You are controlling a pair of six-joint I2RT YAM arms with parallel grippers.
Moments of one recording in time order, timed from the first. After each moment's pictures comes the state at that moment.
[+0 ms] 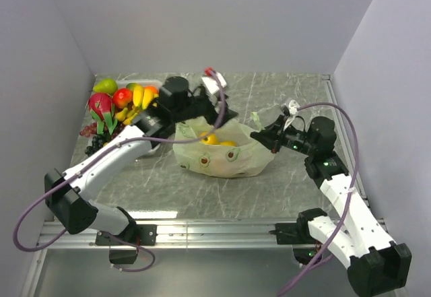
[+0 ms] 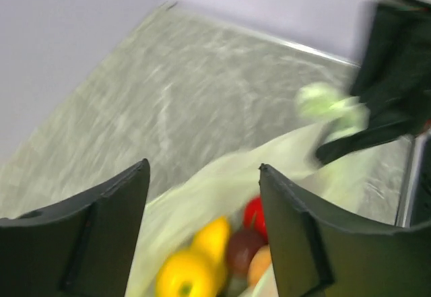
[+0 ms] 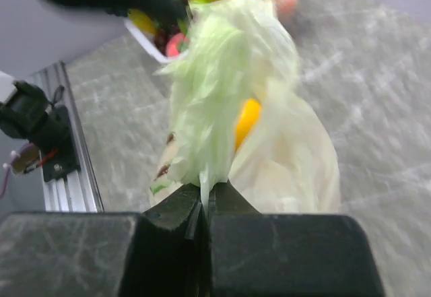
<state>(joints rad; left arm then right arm) -0.75 1.41 1.36 -0.09 0.37 0.14 0.25 0.85 0.68 0.07 -0.81 0.14</state>
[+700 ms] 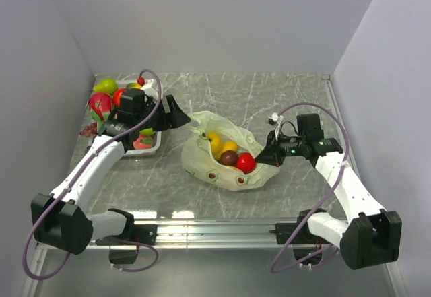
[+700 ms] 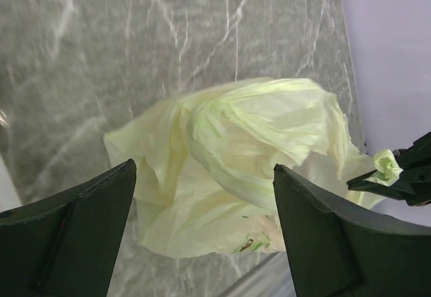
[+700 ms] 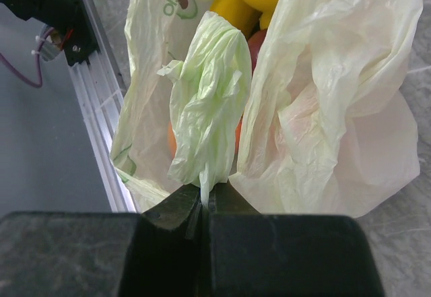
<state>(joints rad) -0.30 1.22 1.05 -0.35 0.36 -0.52 0.15 1.08 0.81 -0.63 -0.95 -0.31</state>
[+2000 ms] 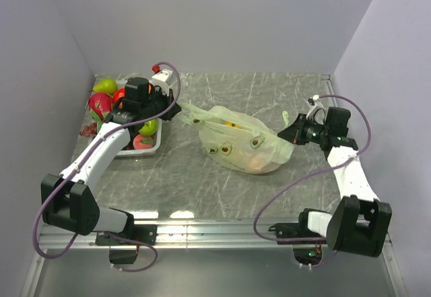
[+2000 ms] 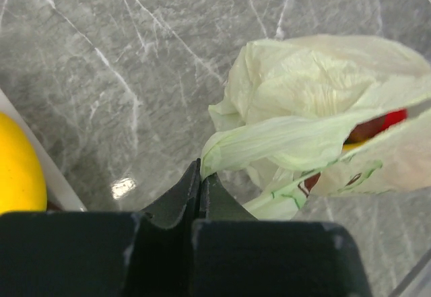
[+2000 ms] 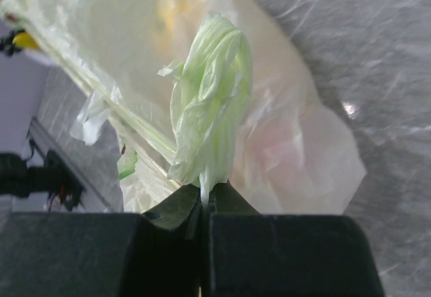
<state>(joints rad) -0.28 1.36 1.15 -0.26 0.37 -0.08 -0.20 1.15 0.80 -0.37 -0.87 0.12</state>
